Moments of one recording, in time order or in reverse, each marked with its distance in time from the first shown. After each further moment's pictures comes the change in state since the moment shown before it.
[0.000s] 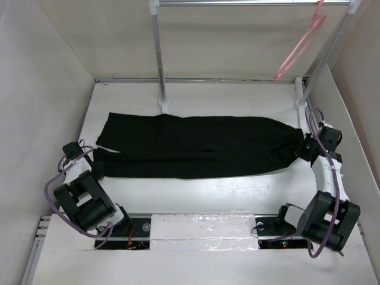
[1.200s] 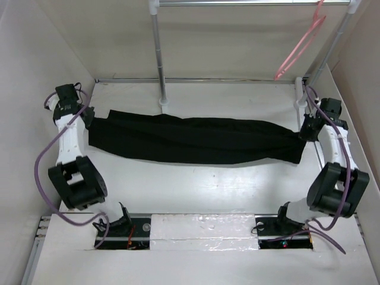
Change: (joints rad) left arm -0.234 0.177 0.728 -0.146 -0.081 -0.031; right arm 0.085 0.255 0.418 -0.293 0.146 -0.171
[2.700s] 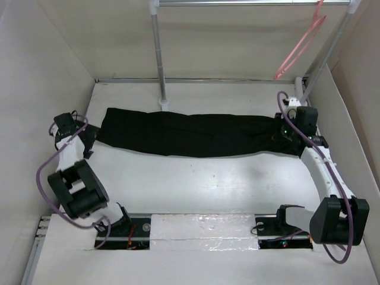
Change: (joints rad) left arm 0.107 -0.058 -0.350 0.191 0.147 0.120; right arm 0.268 -0.234 -0.230 0.335 -0.270 0.050
